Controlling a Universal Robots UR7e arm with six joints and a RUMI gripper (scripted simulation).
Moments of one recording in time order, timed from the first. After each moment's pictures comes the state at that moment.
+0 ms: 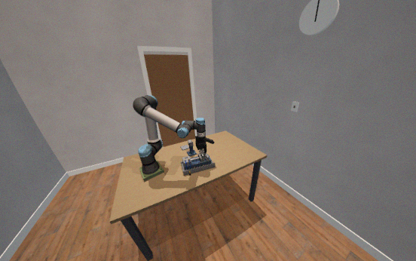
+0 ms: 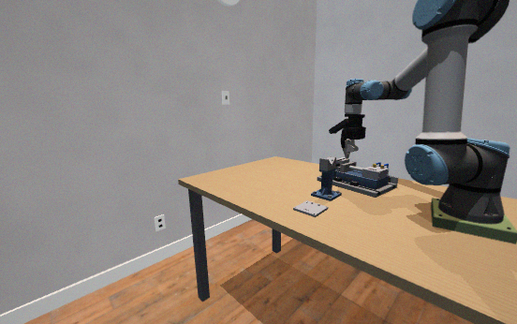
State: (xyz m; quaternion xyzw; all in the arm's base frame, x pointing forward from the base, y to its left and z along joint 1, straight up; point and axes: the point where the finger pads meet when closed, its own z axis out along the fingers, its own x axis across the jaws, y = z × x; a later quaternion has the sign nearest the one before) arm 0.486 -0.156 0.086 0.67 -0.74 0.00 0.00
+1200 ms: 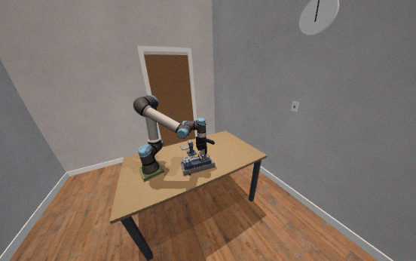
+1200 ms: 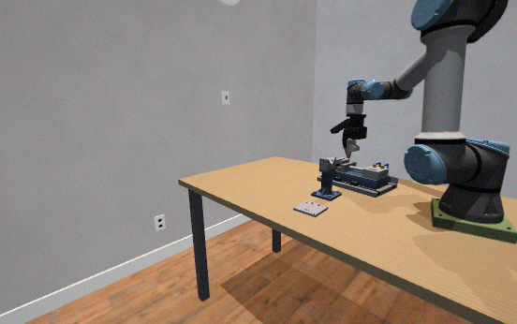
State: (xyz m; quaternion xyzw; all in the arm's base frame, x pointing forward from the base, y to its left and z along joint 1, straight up) arm 0.485 -0.168 0.086 0.67 -0.74 0.00 0.00
